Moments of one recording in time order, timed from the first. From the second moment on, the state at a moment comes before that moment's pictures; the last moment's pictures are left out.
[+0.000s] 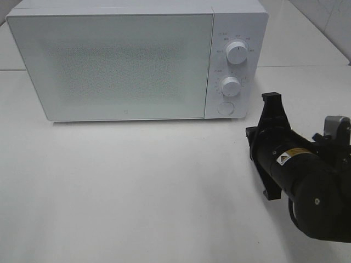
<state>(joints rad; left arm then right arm) -0.03 -0.01 -0.52 -0.08 1.07 0.00 0.75 1.82 -0.41 0.82 -1.05 1.28</state>
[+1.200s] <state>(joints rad) -0.03 -0.01 -0.52 -0.08 1.07 0.00 0.54 2.12 -0.79 0.66 -0.96 1.35</state>
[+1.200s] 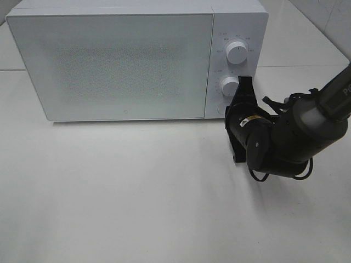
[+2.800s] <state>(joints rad) -0.03 -0.01 -0.52 -0.08 1.07 0.00 0.56 2.22 -0.96 0.82 -0.94 1.23</state>
